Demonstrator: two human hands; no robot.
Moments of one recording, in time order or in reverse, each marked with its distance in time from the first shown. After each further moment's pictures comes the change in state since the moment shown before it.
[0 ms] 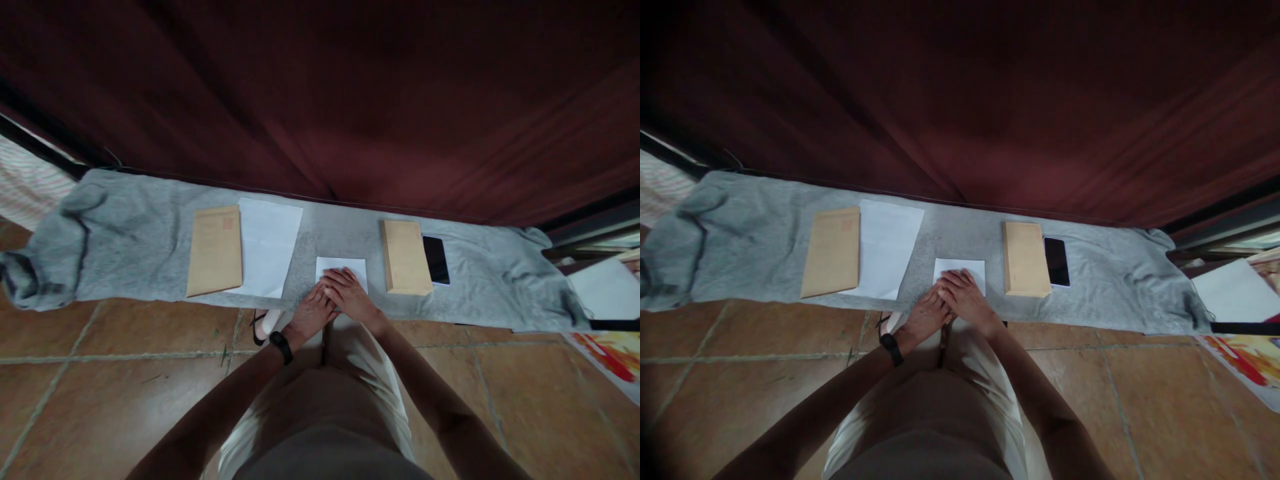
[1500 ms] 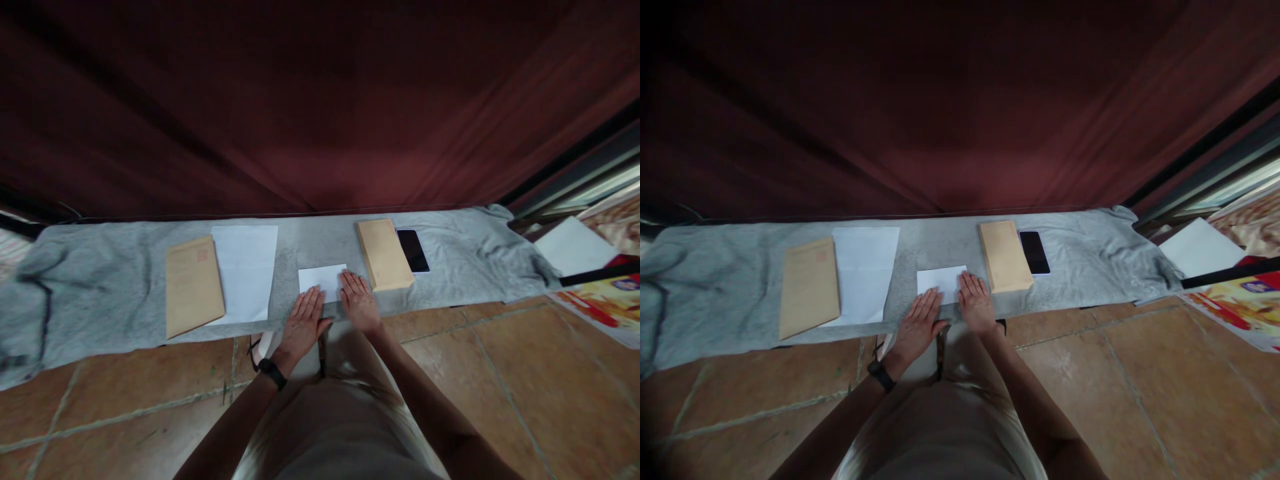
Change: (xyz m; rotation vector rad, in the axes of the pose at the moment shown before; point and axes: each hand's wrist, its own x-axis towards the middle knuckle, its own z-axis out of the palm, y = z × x) left_hand 0.003 0.001 -0.017 -0.014 0.007 -0.069; right_hand -0.049 0.021 0.012 -0.227 0.299 0.409
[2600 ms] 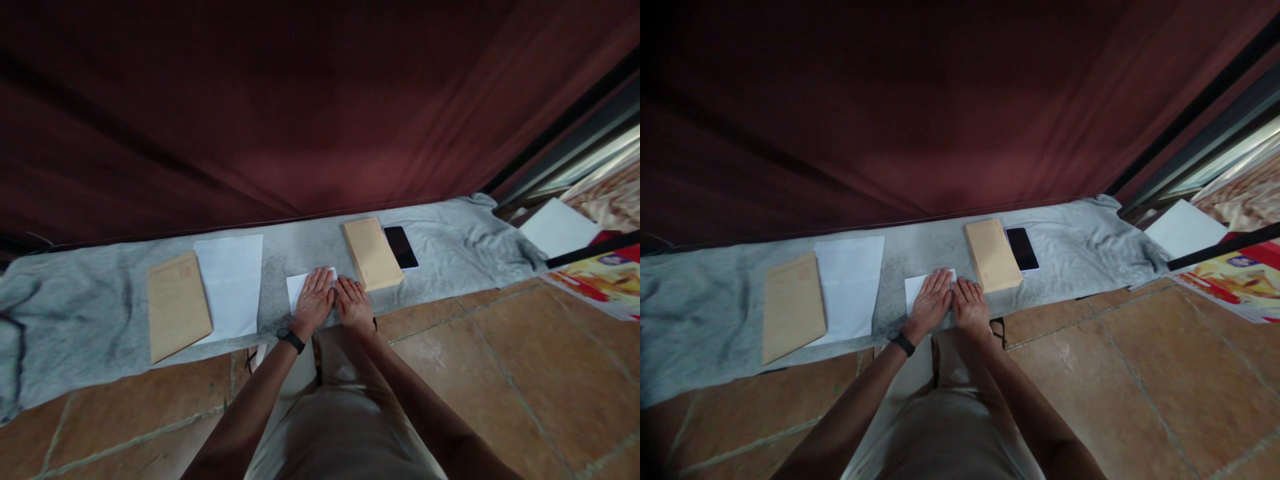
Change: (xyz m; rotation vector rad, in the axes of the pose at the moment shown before) left_hand 0.092 0.012 0.023 -0.092 -0.005 0.007; right_hand -0.015 0.007 0.007 -0.008 0.104 0.074
